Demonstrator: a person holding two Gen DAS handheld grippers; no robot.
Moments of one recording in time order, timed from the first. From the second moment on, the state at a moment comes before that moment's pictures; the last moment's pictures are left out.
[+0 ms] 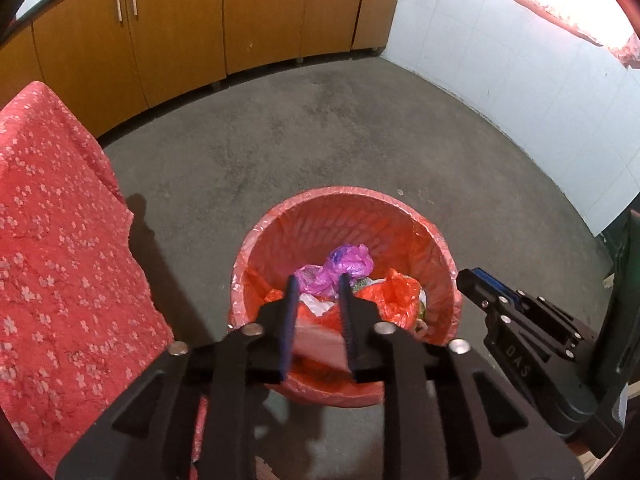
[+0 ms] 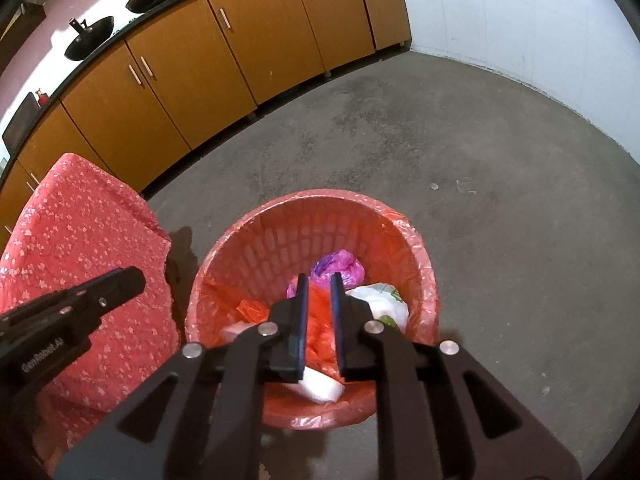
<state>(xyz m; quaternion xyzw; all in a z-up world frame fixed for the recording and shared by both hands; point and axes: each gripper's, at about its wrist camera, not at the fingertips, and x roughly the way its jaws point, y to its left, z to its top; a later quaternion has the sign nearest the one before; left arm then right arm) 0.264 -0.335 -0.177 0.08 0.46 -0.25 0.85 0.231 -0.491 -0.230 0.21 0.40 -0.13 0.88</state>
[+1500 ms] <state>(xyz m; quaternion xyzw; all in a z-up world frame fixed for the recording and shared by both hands) 0.032 -0.046 0.024 0.00 0.19 -0.02 0.98 0.037 -0.257 0.046 0.02 0.15 -0.10 0.98</state>
